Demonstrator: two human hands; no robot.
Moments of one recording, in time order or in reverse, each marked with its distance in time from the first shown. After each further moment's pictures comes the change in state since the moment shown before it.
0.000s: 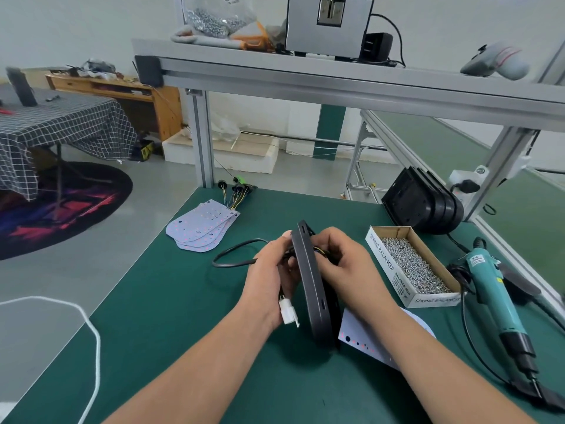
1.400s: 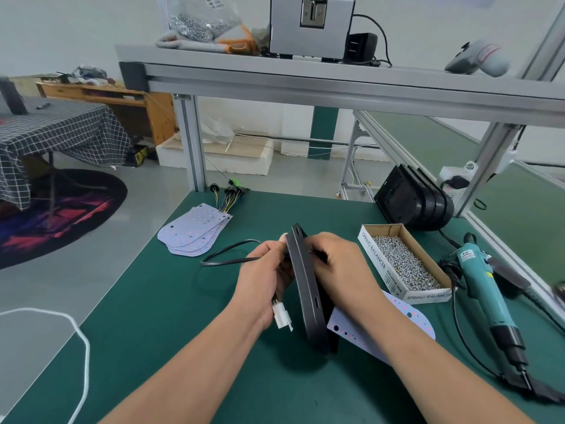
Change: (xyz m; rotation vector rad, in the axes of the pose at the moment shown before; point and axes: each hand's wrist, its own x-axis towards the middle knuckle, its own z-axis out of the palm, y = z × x) left_hand -0.010 0.004 0.007 0.261 0.068 0.214; right_hand 0.006 -0.004 -0.003 -0.307 0.047 -0.076
